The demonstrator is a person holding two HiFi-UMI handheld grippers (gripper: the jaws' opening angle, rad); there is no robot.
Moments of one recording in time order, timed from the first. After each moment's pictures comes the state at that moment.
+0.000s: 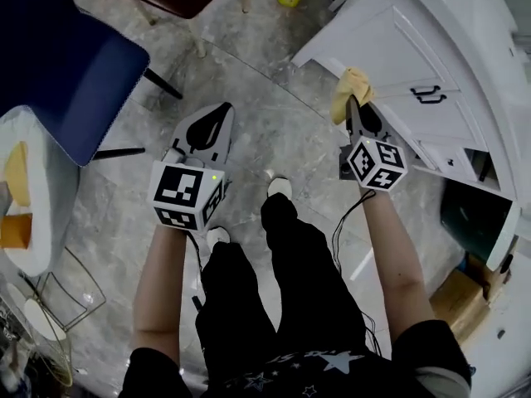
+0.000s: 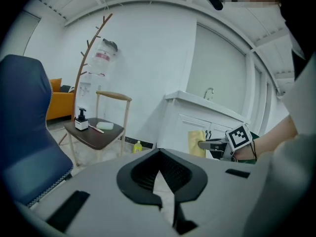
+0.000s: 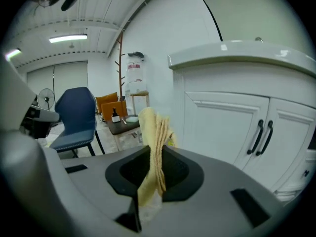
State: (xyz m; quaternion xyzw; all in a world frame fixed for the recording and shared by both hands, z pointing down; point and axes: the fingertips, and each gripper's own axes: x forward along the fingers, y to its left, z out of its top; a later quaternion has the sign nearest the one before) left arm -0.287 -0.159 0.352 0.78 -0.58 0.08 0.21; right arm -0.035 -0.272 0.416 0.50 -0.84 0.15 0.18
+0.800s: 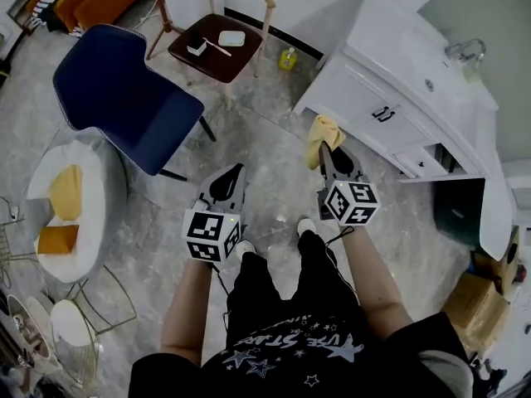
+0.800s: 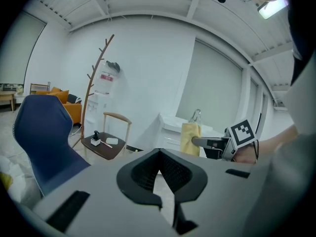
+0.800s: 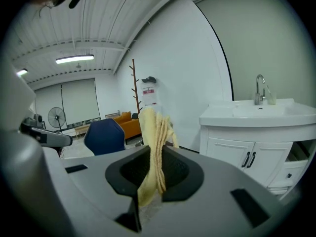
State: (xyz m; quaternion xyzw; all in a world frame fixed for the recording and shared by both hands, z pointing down) left arm -0.333 0.016 0.101 0.78 -0.58 0.05 0.23; right arm -0.145 -0.090 0.128 0.47 -0.86 0.16 0.12
